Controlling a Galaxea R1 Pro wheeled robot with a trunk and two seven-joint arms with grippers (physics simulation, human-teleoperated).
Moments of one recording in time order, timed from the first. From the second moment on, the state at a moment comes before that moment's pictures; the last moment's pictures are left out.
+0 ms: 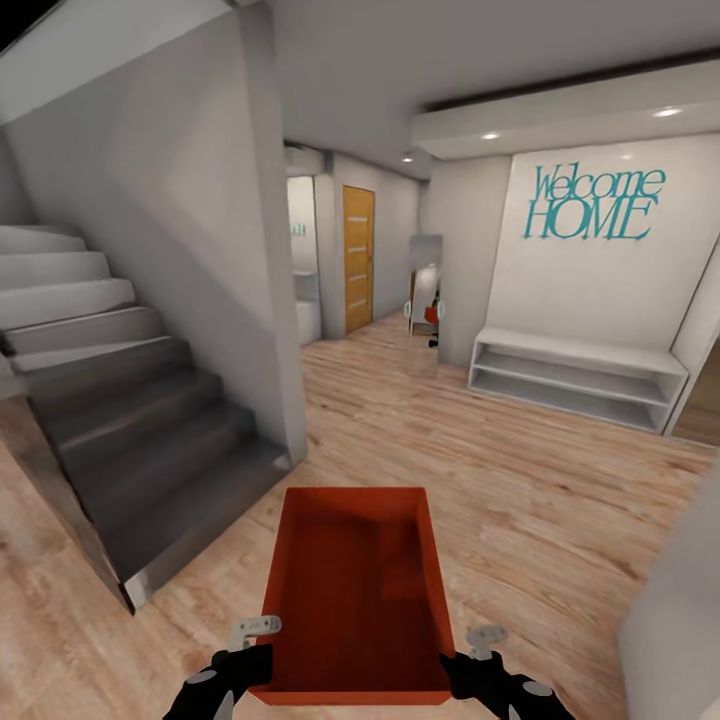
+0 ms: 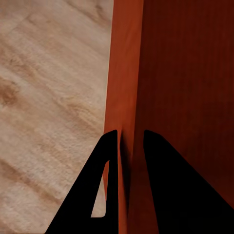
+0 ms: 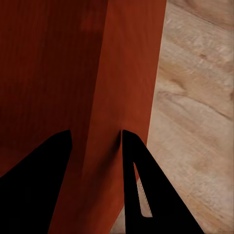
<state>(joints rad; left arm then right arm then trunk) -0.30 -0.06 0.00 -0.68 0.09 0.23 0.01 -0.42 0.00 -0.11 -0.35 0.12 -0.03 0.34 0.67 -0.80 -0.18</state>
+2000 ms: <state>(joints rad) -0.30 -0.06 0.01 -0.68 0.09 0.23 0.01 -0.42 0.00 -0.11 -0.35 0.11 -0.03 0.34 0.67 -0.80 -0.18</state>
